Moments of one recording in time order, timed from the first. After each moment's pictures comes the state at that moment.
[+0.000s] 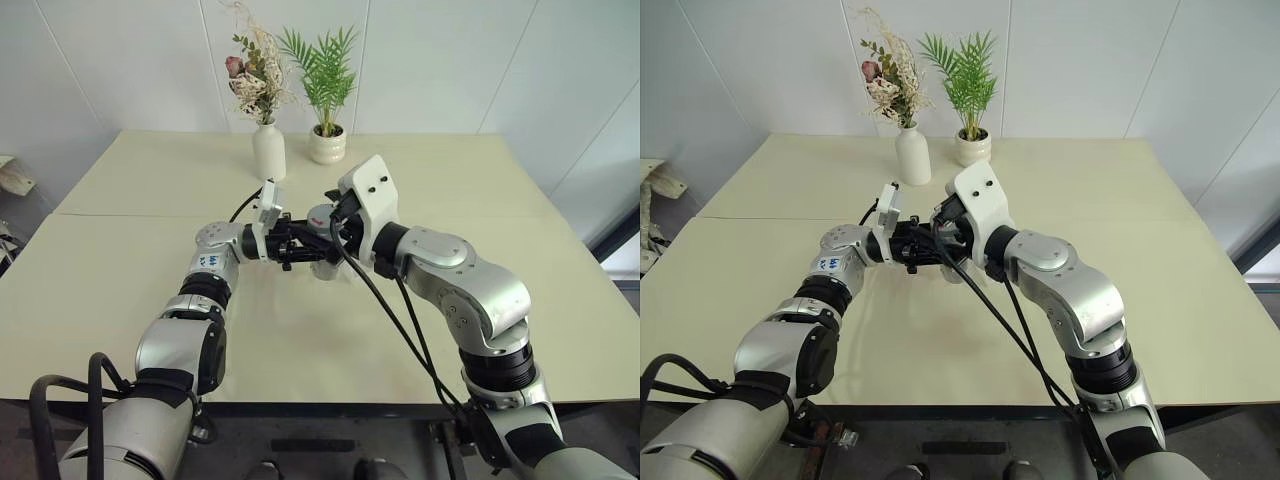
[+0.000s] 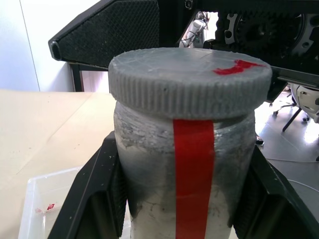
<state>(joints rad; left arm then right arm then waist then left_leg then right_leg) -1.21 0.26 0.15 1.20 -0.25 -0.20 -1.50 -0.85 -0.25 0.15 -0.39 0.36 0.96 0.34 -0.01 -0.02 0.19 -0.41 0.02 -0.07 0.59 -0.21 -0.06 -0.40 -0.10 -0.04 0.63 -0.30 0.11</state>
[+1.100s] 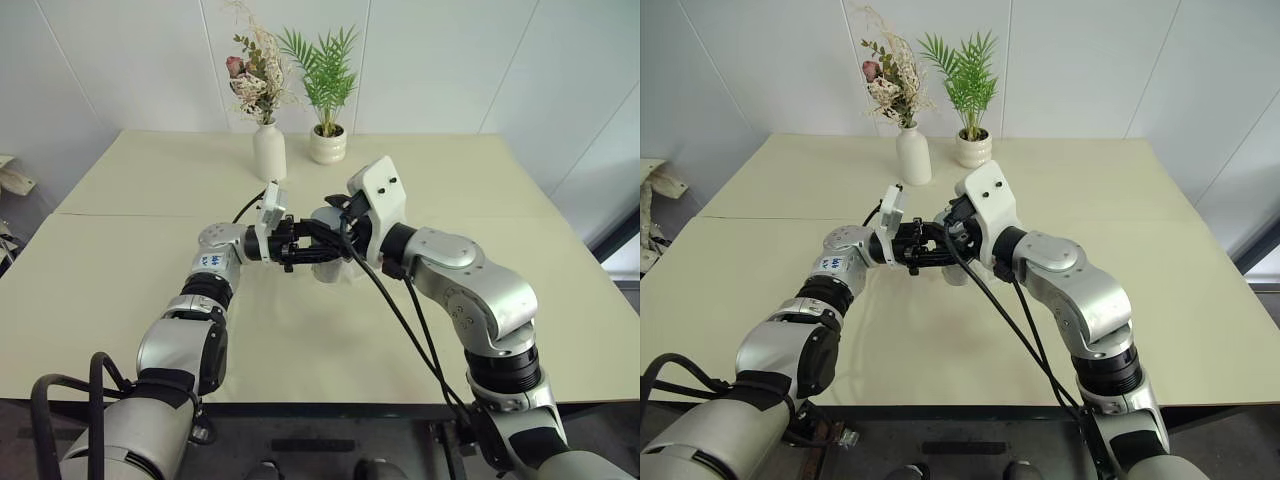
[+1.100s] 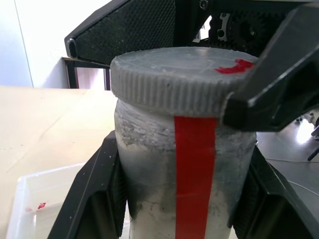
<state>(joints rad) -1.21 0.25 0.14 1.20 -0.25 -0.16 -1.50 -0.82 -0.27 0.11 -0.38 0.37 0.93 0.41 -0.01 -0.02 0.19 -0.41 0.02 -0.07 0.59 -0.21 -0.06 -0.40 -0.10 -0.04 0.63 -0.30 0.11</state>
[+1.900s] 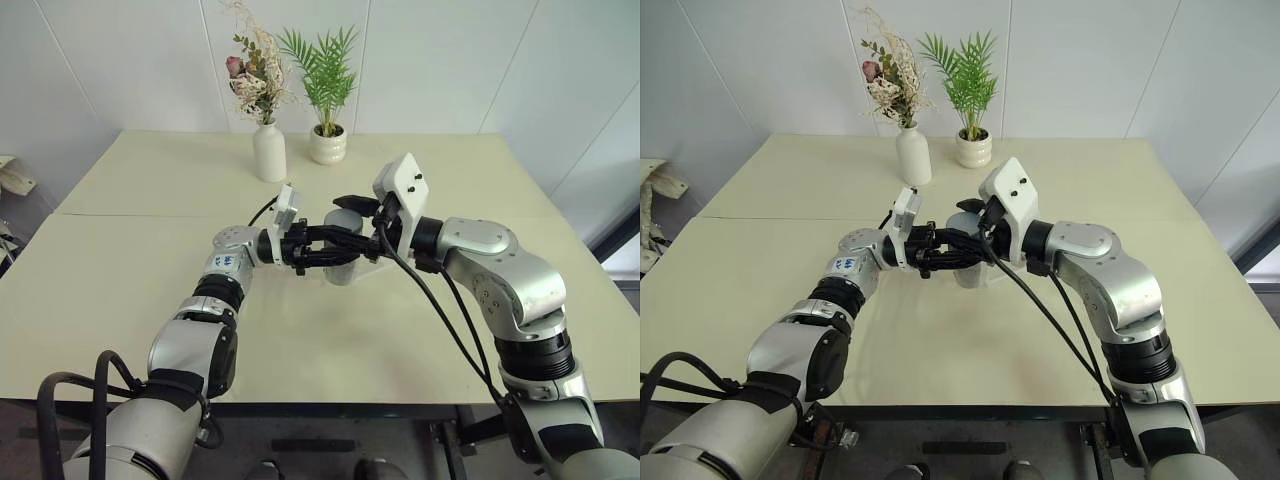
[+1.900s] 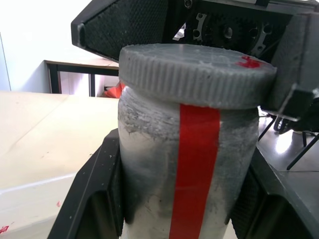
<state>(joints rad) -1.21 0.21 0.12 1.18 -0.28 -0.10 -1.50 -0.84 -0.44 0.10 -0.26 0.41 0.76 0.73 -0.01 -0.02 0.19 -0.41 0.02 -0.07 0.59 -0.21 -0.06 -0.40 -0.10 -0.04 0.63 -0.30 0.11</state>
